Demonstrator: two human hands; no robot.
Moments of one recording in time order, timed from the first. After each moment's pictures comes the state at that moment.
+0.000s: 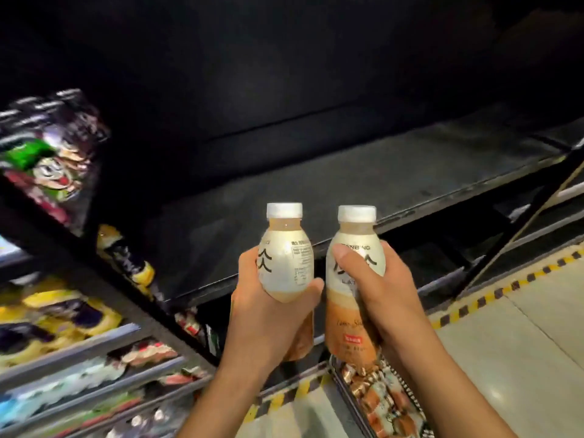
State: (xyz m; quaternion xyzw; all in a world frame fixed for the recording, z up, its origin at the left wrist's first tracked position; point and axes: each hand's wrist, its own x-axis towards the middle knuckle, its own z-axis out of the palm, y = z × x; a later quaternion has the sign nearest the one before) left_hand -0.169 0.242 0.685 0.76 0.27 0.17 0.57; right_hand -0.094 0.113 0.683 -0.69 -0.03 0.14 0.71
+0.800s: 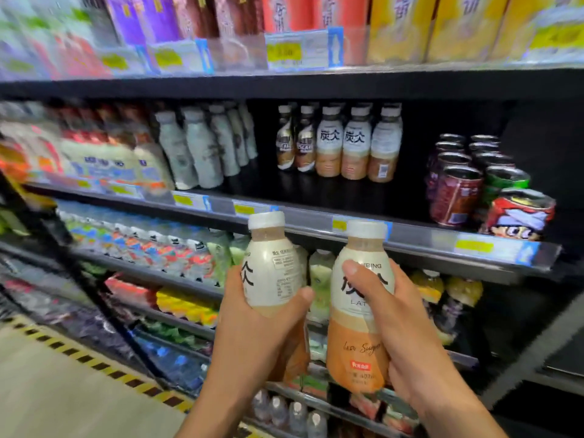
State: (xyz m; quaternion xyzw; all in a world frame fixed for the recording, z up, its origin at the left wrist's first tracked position) left_hand -0.567 0.581 0.730 0.61 0.43 0.46 0.49; right_hand -0.421 0.513 0.741 -0.55 -0.31 0.40 0.67
